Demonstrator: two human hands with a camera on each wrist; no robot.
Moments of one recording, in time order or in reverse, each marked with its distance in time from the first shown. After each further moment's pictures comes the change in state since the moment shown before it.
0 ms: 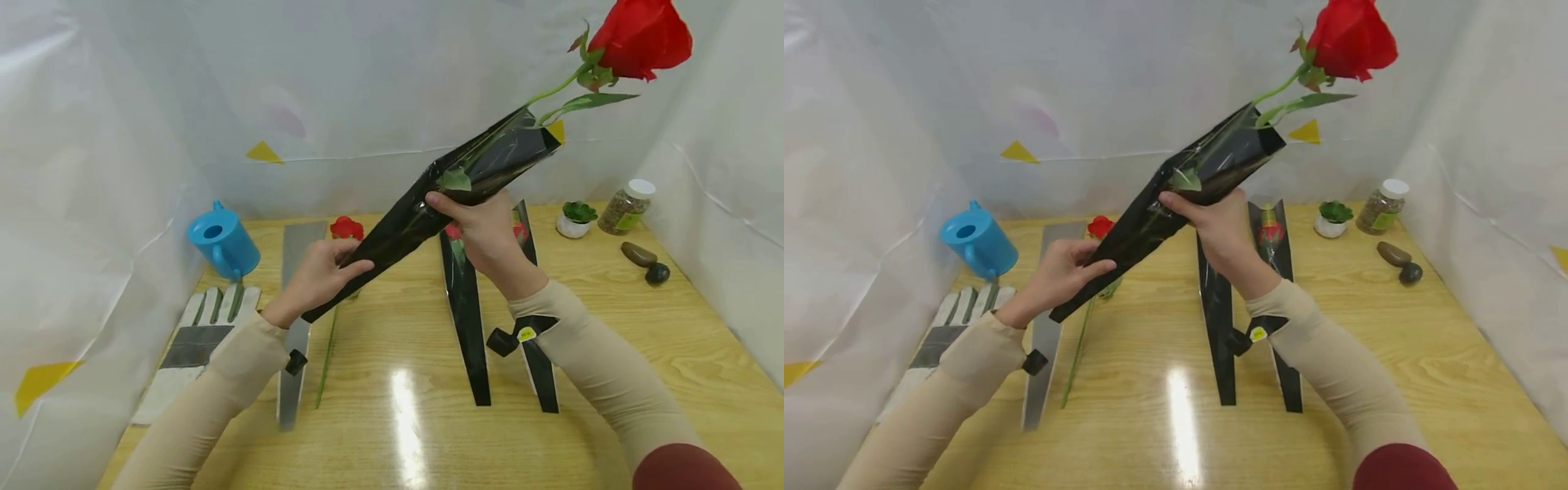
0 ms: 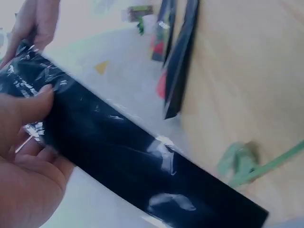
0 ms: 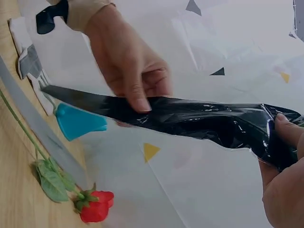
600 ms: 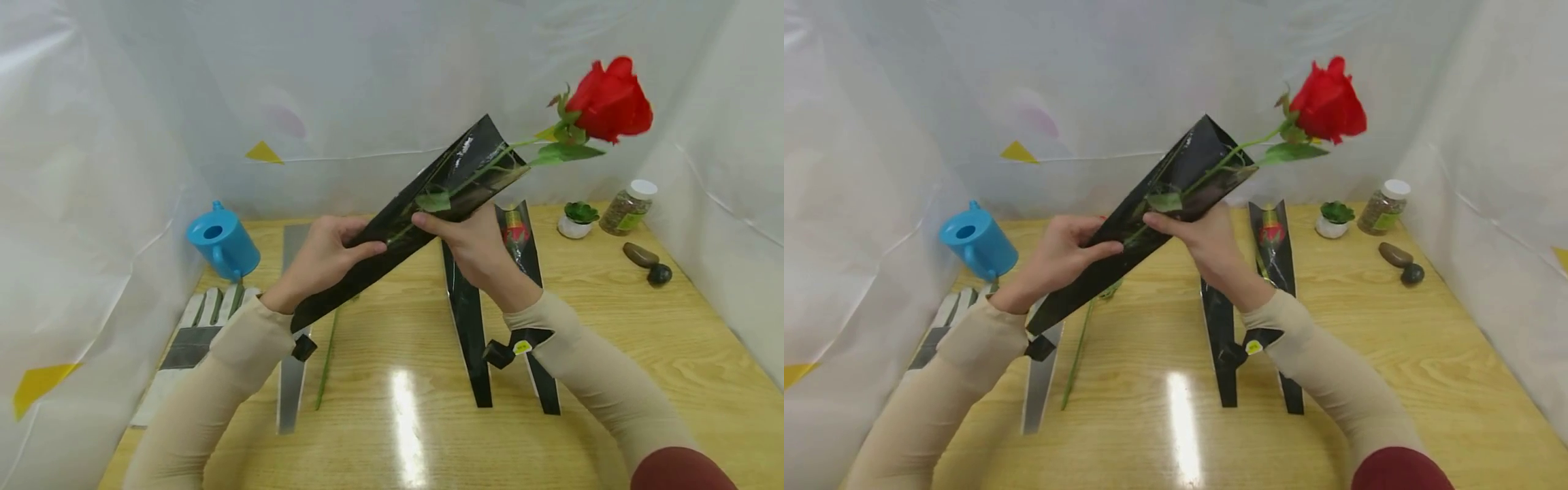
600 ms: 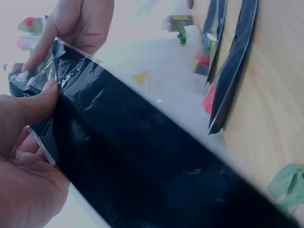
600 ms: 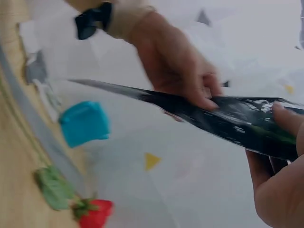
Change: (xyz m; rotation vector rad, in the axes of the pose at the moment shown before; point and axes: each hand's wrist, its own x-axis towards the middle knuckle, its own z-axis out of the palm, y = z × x) left_hand 0.027 0.029 -0.018 -0.167 -0.013 0.006; right_hand -0.012 0.004 0.010 0.054 -0.183 -0.030
